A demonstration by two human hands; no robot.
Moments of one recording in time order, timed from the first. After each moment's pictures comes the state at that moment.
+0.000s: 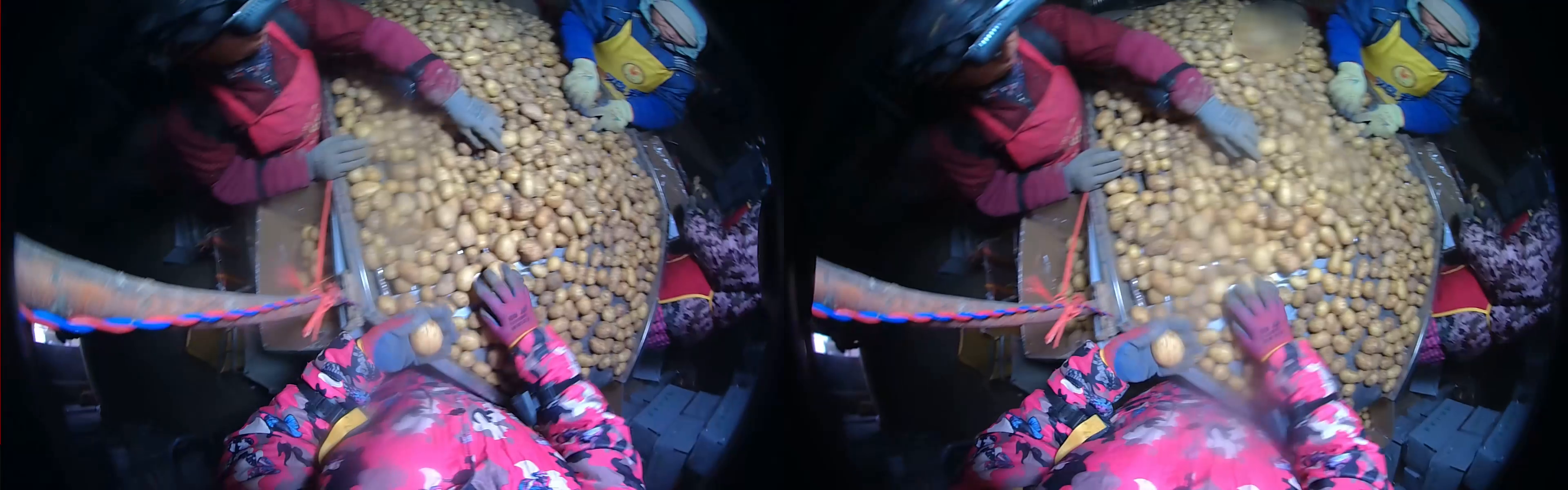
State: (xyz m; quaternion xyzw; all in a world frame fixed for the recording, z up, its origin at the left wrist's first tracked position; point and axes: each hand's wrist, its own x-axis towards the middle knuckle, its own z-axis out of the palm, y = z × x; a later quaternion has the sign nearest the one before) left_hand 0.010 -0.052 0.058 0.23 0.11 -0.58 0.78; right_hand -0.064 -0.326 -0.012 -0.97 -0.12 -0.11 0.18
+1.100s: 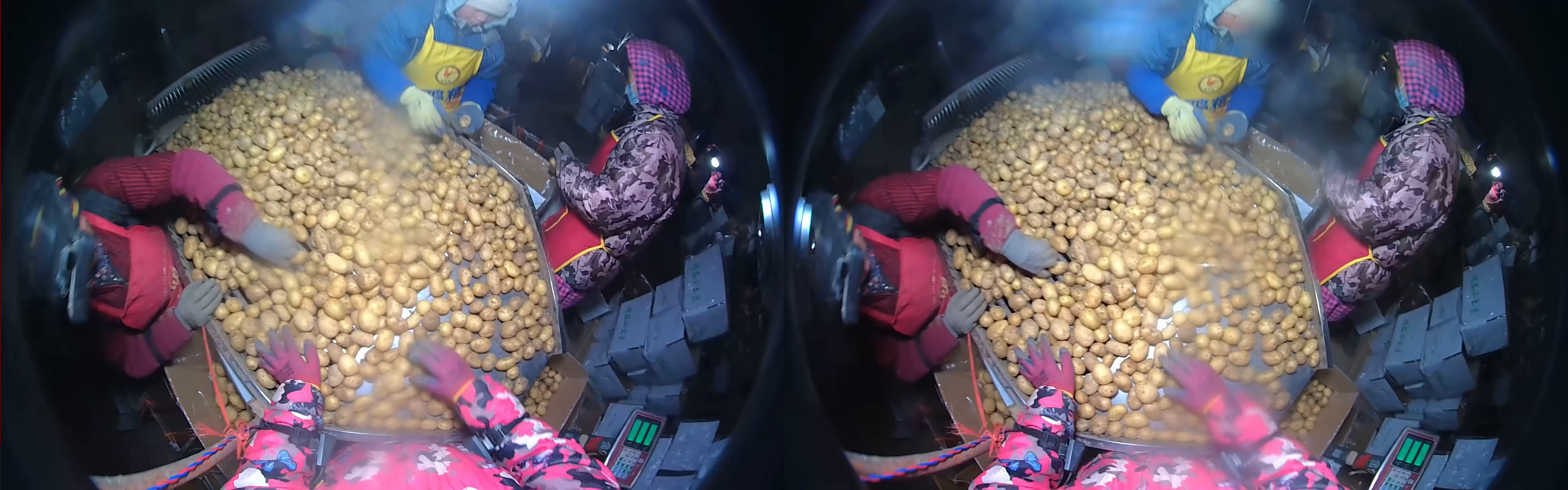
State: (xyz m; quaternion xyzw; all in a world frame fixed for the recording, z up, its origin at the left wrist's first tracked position) left_hand 0.105 -0.147 -0.014 0.97 -0.20 0.06 0.12; right_hand -0.147 -0.362 0.005 -0.95 0.12 -0.12 0.27
